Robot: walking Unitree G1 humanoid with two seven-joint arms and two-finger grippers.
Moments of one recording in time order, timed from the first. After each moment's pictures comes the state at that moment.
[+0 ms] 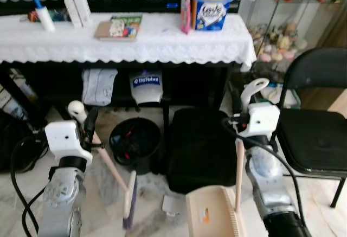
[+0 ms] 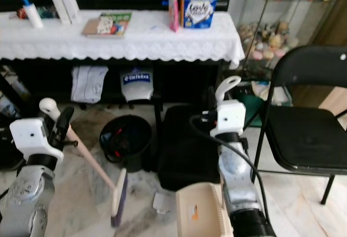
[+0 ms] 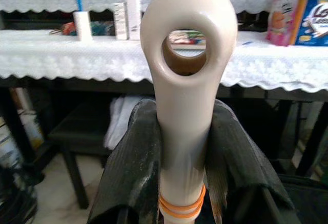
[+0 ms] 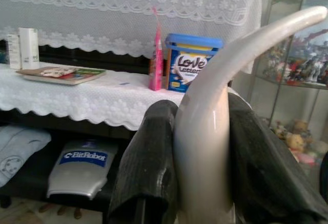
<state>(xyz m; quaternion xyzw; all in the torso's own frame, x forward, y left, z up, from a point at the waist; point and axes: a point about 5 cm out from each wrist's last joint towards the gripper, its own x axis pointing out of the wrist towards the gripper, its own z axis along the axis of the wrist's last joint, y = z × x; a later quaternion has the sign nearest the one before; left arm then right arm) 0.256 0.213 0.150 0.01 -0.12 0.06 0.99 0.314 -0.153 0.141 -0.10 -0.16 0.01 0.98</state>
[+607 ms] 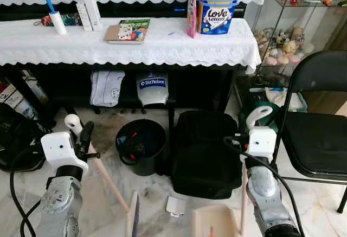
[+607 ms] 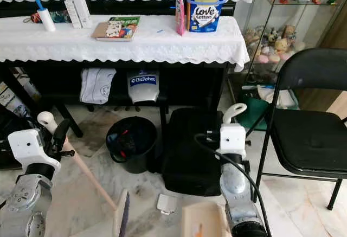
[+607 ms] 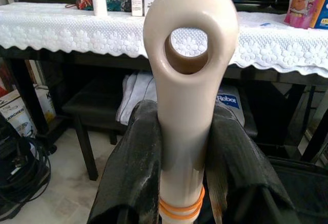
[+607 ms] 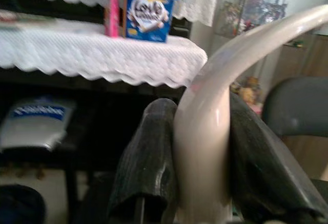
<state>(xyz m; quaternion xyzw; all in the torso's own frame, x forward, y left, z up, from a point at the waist) 0.252 0.225 0.127 -0.02 -0.08 0.07 0.99 0.296 -0.184 0.078 -0.14 -0.08 -0.09 0.98</state>
